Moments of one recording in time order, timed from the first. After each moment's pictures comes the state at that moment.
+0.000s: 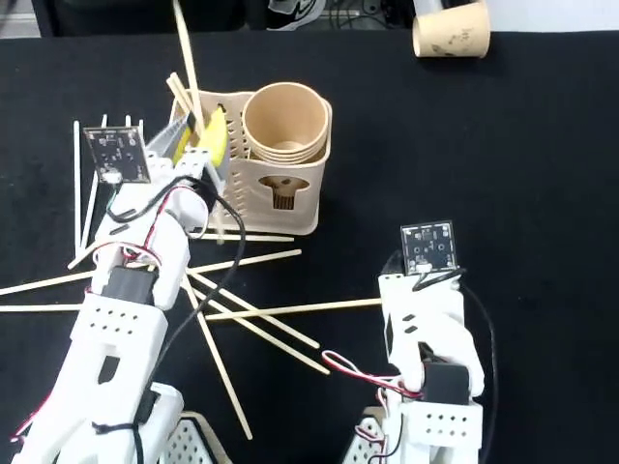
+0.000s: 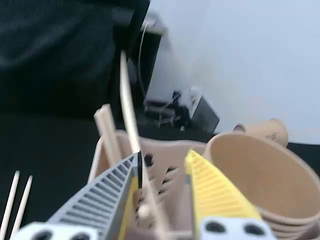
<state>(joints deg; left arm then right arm) 4.3 -48.9 59.2 5.1 13.6 4.4 -103.1 96.7 50.9 13.9</state>
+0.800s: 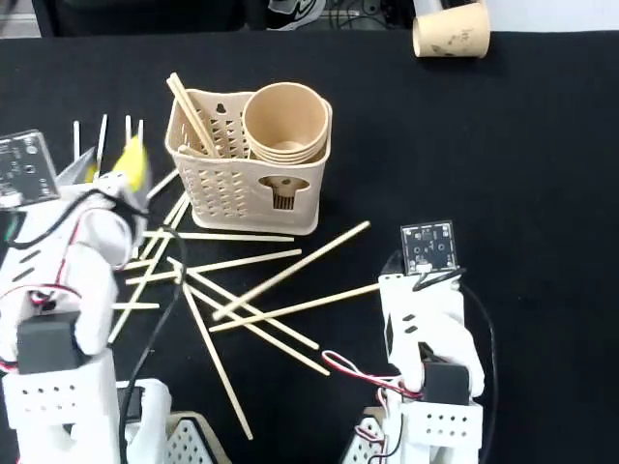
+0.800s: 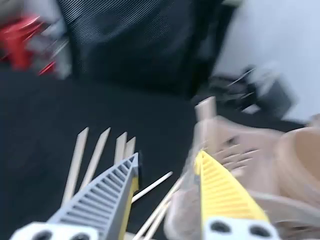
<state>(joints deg) -11.2 -65.8 41.2 50.8 7.5 4.4 -103.1 96.7 50.9 13.9</state>
